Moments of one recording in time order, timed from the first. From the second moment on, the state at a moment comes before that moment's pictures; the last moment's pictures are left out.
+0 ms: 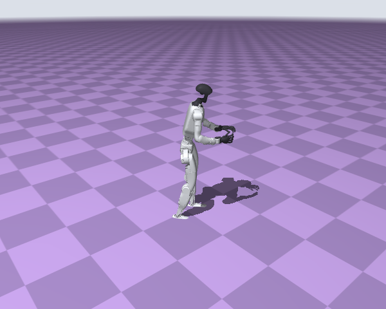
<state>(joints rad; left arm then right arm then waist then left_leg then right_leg) -0.41 0.39 -0.56 0.15 1.06 0.07 0.52 -0.30 -0.30 0.49 0.20 0.17 -0.29 -0.25 0.09 0.03 0.16 -0.20 -0.09 0.02 -0.04 -0.12 -0.01 -0.18 -0.11 -0.13 0.35 -0.40 0.08</state>
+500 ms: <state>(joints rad) -0.38 0.35 -0.55 0.20 1.07 0.08 0.51 -0.26 -0.30 0.51 0.22 0.24 -0.30 -0.17 0.08 -0.02 0.15 -0.25 -0.15 0.06 0.05 -0.17 0.00 -0.28 -0.18 -0.09 0.55 -0.49 0.09</state>
